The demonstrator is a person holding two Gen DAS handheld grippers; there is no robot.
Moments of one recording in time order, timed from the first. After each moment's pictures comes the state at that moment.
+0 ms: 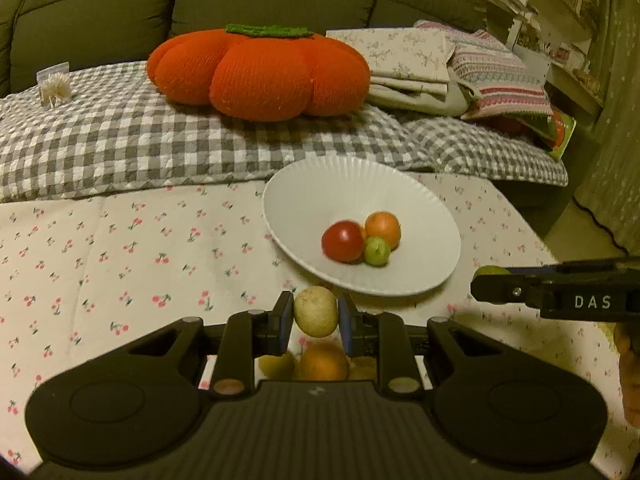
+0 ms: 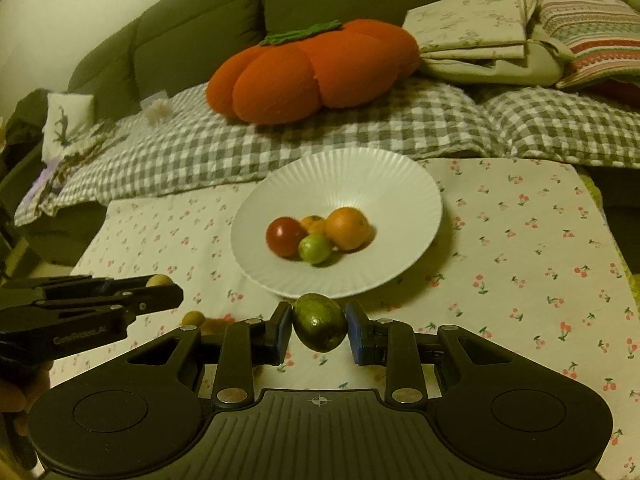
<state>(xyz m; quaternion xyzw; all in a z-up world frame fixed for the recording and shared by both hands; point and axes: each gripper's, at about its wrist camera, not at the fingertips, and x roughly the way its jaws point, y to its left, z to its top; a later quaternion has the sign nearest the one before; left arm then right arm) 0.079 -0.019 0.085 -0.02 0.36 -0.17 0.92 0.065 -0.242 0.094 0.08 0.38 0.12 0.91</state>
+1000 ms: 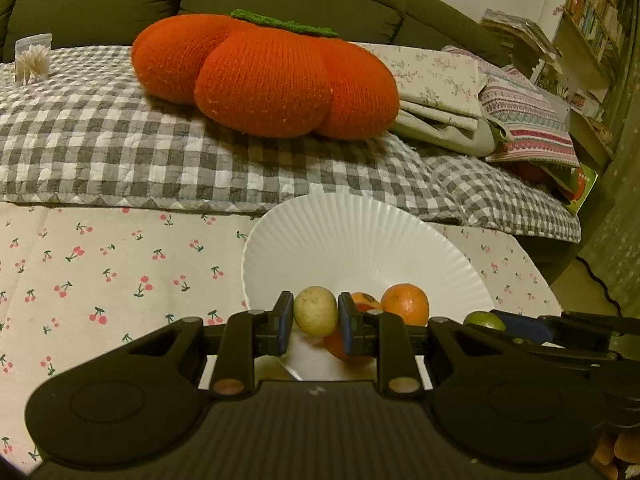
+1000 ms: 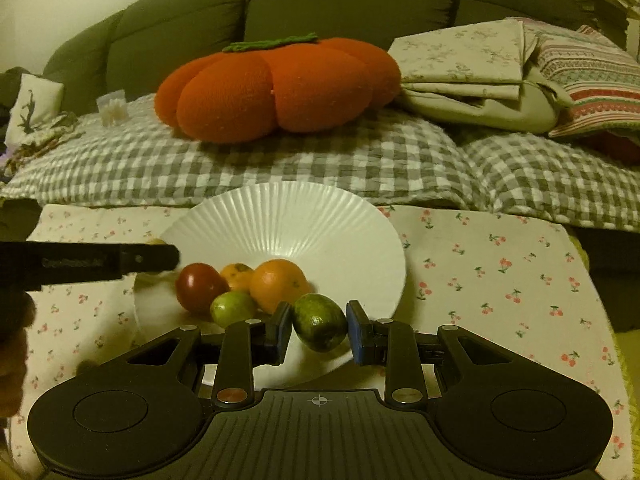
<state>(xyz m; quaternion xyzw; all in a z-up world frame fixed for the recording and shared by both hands) 0.167 -0.037 0.051 -0.09 0.34 -0.17 0.92 0.127 -0.244 0.063 0.01 0.34 0.08 0.94</state>
